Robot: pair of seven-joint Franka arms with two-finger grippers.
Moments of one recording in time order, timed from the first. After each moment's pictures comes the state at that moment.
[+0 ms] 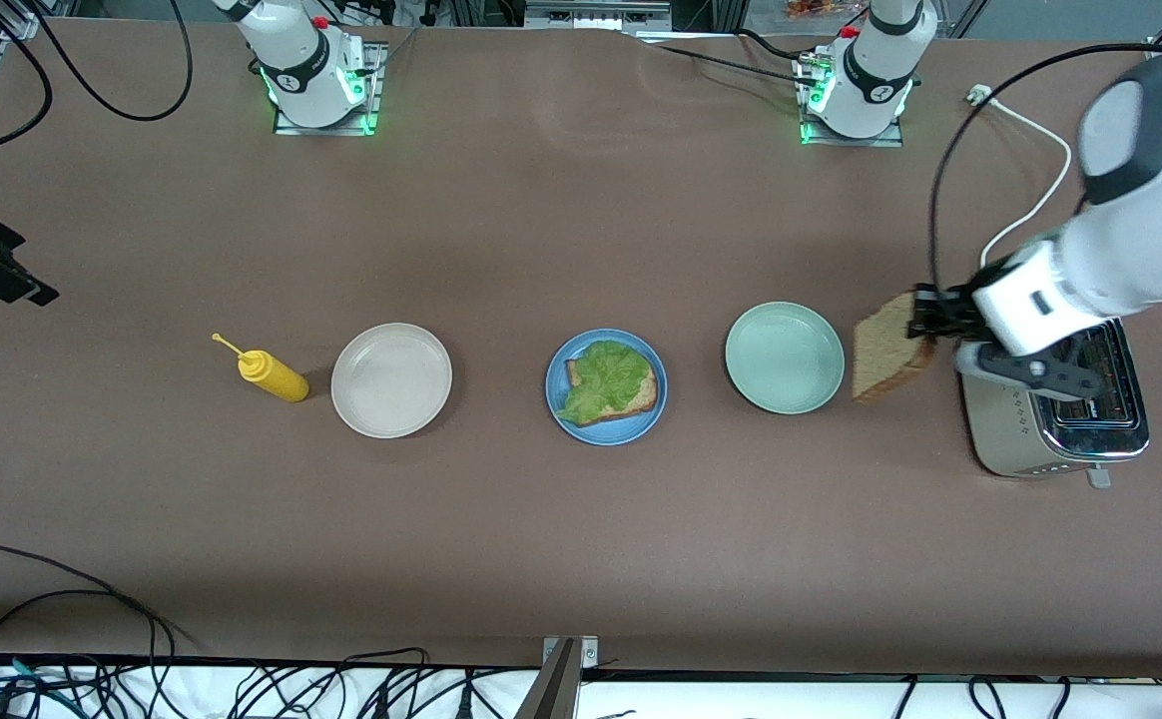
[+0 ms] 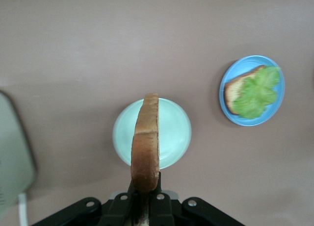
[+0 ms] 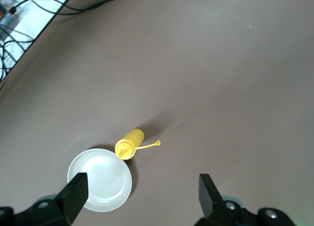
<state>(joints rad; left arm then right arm) 0.00 0.28 -0.17 -1.46 -0.15 1.63 0.03 -0.14 -0.04 0.01 -1.75 0.03 1.80 0.70</state>
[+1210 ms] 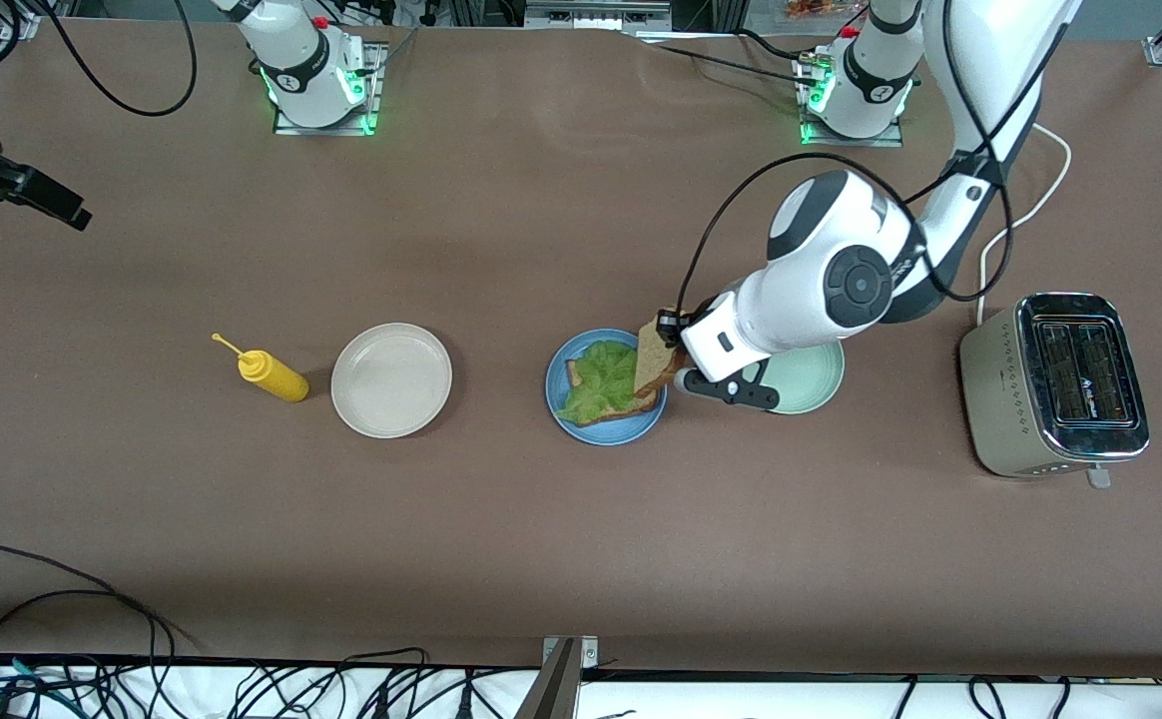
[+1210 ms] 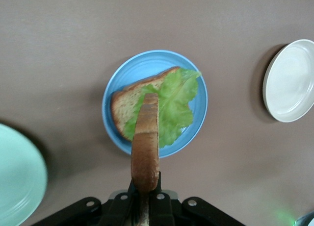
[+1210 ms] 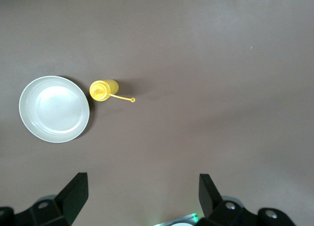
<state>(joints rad) -0.05 0.56 -0.52 -1.55 -0.15 2.04 -0.31 -0.09 -0.07 0.04 -1.67 -0.05 1.54 0.27</state>
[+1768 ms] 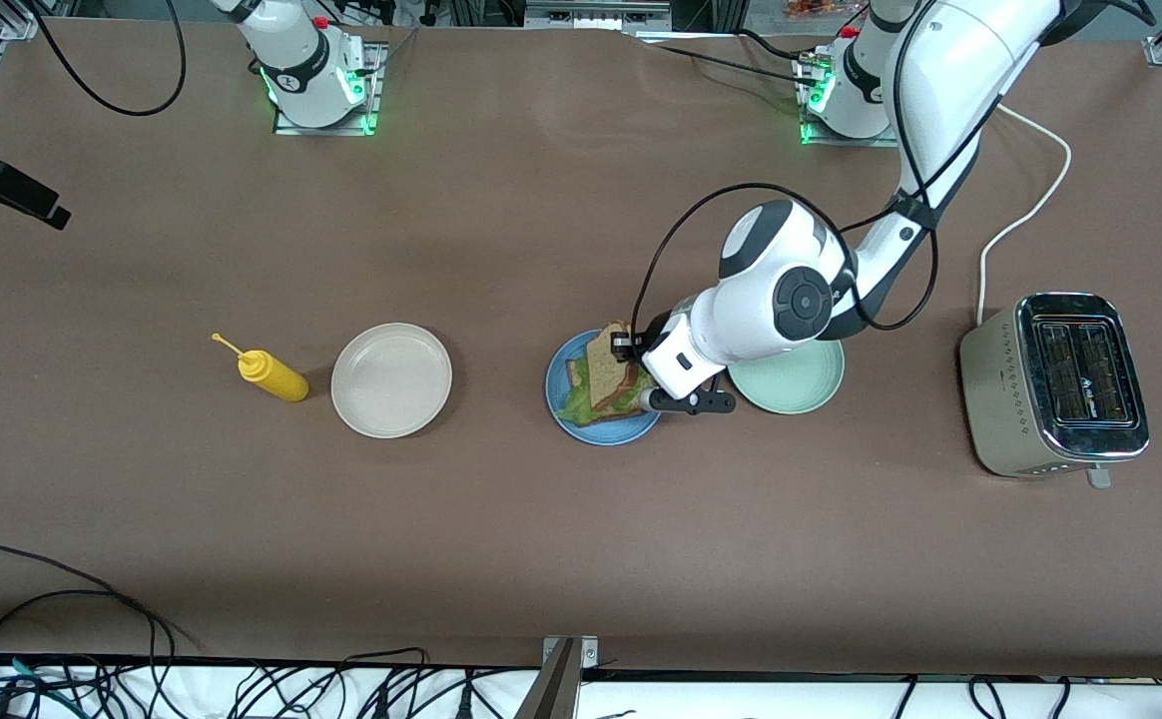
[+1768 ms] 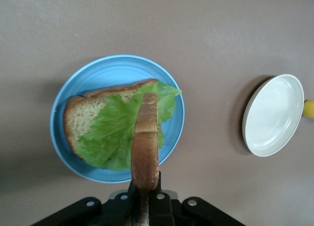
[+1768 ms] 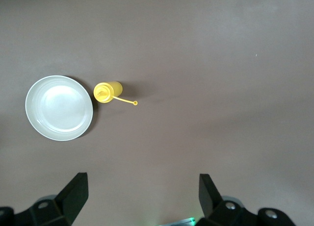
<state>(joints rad) -0.06 0.68 -0.59 -1.54 -0.15 2.24 -0.51 -0.05 -0.06 -0.03 -1.64 -0.03 1.54 0.20</state>
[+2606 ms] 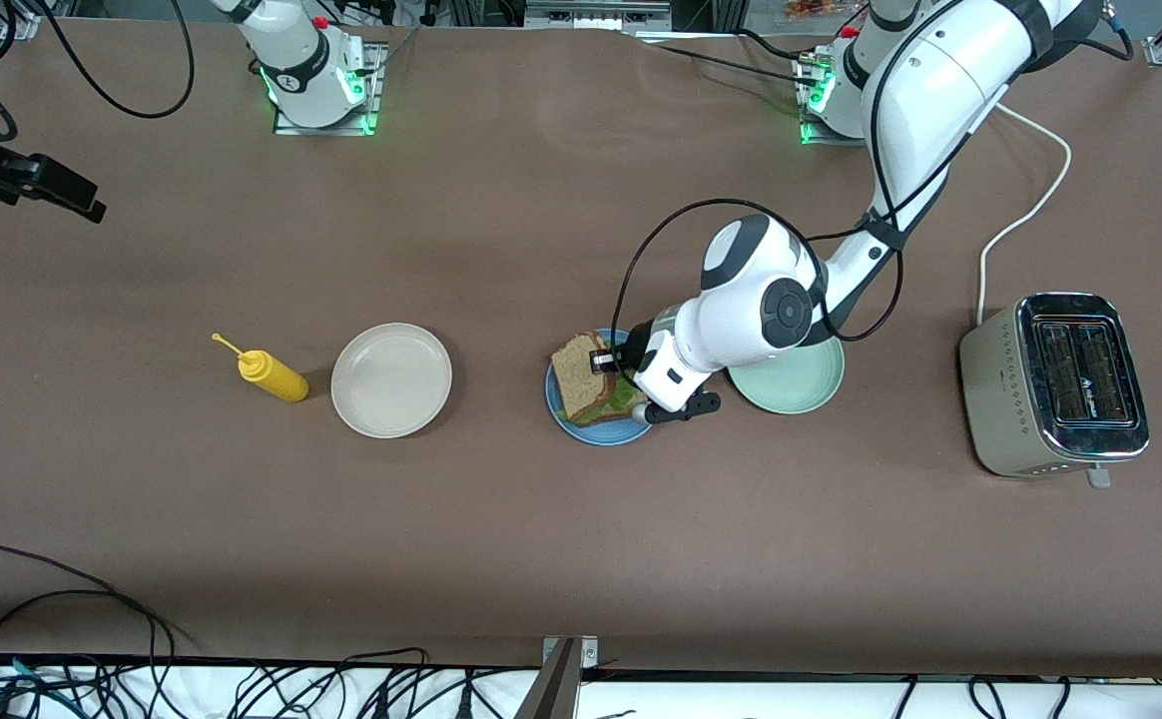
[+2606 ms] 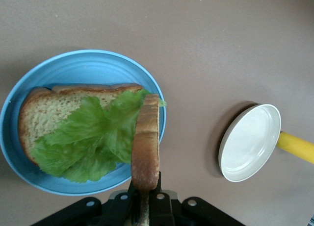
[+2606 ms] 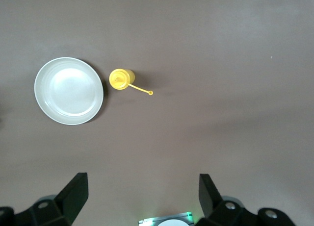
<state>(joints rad) -0.07 0.77 -0.63 -1.54 -0.19 2.38 -0.66 -0.05 -0.06 0.03 -1.64 -0.03 1.50 0.18</state>
